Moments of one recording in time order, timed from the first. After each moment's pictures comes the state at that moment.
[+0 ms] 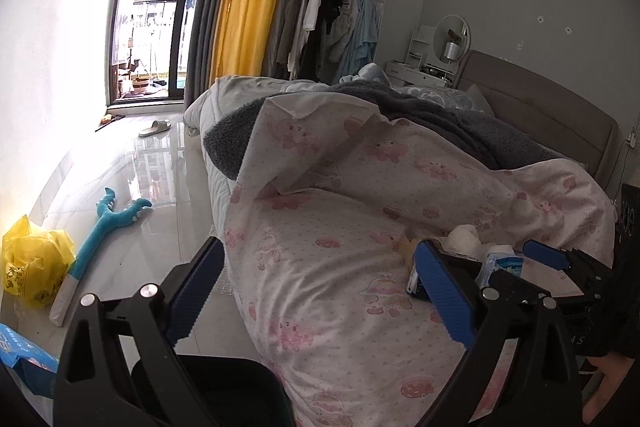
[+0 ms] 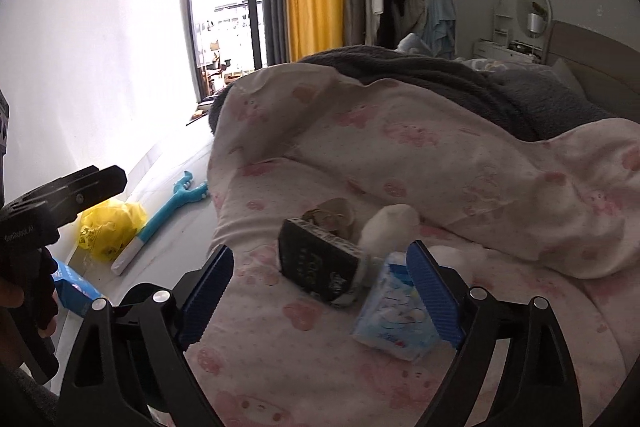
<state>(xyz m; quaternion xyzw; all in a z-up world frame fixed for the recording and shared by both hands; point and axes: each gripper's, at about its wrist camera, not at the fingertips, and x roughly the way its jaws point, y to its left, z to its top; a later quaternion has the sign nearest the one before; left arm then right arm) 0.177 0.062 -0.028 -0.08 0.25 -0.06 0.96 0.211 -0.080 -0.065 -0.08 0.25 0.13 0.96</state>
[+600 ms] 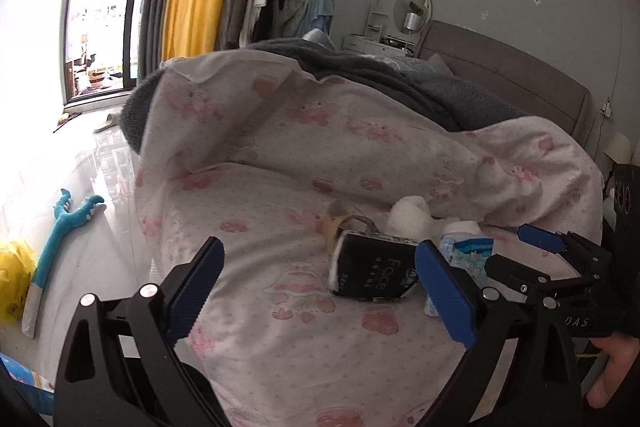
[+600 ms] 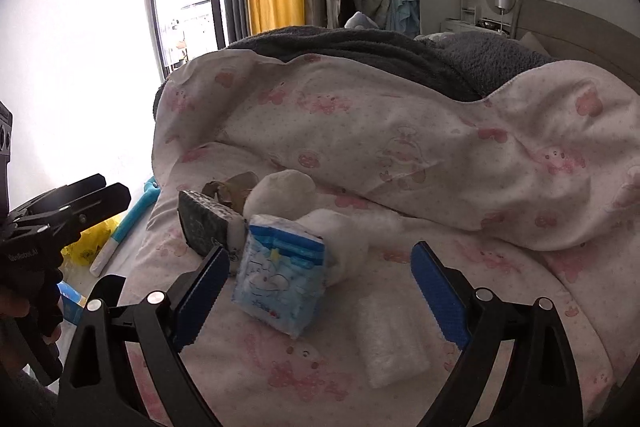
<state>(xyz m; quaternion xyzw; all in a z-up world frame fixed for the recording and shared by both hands) 0.212 -0.017 -0.056 -0.06 0.29 -0.14 0.95 0.222 -0.159 -0.076 -0.07 0.28 0.08 0.95</state>
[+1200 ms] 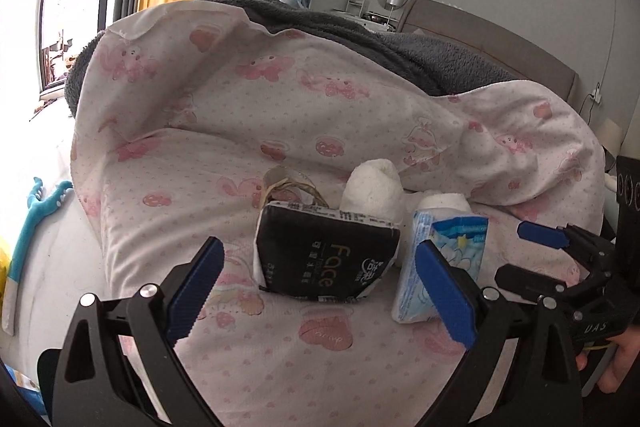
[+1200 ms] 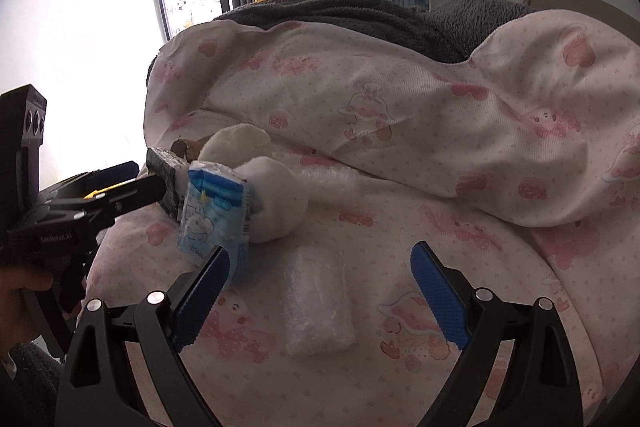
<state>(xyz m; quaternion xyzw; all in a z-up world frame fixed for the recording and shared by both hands) 0.237 -0.065 -0.089 -0.07 0.32 -0.17 0.93 0.226 -0.206 -0.091 -0.07 0.32 0.11 0.94</state>
